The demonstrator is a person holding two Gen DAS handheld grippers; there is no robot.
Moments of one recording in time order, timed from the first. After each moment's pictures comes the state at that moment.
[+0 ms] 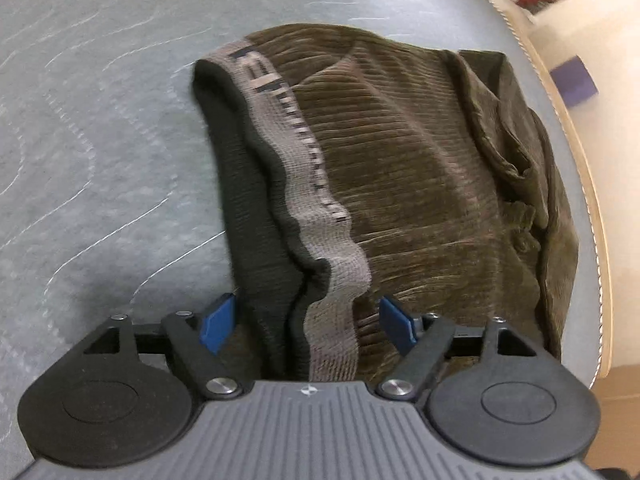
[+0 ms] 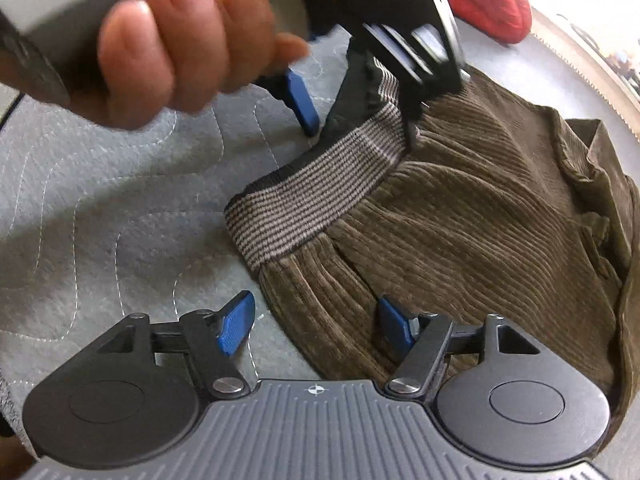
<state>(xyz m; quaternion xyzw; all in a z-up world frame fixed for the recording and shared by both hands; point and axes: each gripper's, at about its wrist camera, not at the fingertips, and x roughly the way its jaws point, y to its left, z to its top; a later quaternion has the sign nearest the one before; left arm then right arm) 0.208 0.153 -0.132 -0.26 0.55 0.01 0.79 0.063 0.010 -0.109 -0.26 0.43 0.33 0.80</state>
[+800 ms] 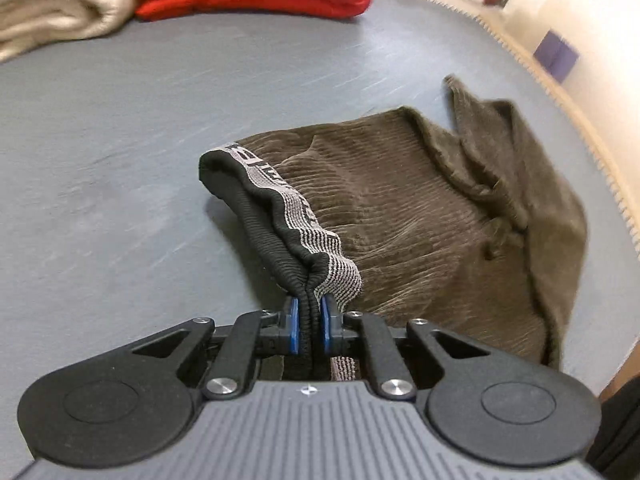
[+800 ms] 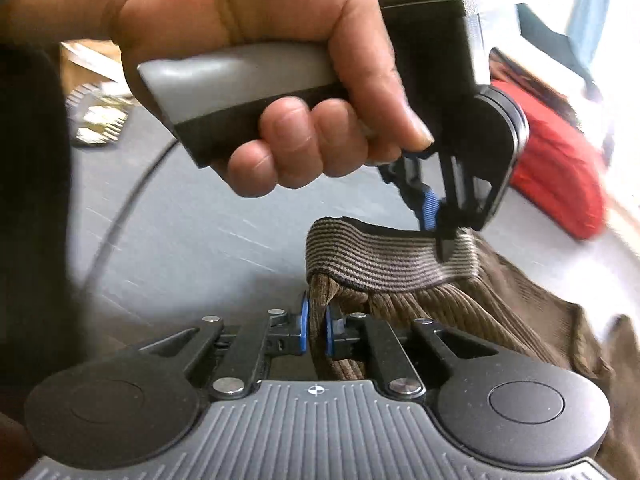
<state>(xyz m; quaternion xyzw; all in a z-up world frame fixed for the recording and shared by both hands) 0.078 0.197 -0.019 -0.11 0.51 0.05 0.85 -0.076 0.011 -0.012 -0.25 0.22 0.56 0.76</state>
